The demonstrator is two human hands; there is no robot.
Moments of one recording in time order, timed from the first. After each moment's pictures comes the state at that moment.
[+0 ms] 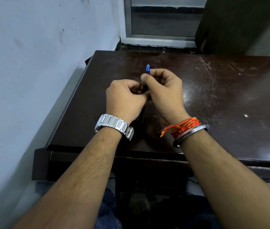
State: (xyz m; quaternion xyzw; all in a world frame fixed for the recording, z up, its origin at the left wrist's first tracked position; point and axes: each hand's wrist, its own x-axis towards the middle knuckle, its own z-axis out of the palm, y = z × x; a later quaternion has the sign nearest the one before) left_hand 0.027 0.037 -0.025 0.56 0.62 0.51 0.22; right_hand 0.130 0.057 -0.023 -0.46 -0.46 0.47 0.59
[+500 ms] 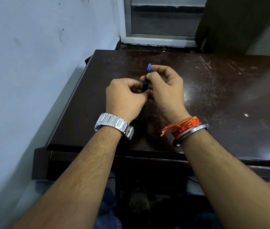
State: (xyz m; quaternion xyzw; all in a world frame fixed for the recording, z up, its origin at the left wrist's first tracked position) left_hand 0.027 0.039 -0.027 0.55 0.63 0.50 0.21; right_hand 0.132 0.056 -0.021 -0.45 -0.44 0.49 0.60
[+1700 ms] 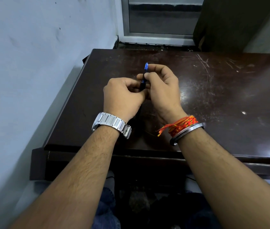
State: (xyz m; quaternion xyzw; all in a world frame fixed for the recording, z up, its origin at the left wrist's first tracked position) left_hand 0.029 0.036 -0.024 0.56 0.63 0.50 0.21; right_hand 0.131 0.056 -0.023 -0.46 -0.45 0.49 0.59
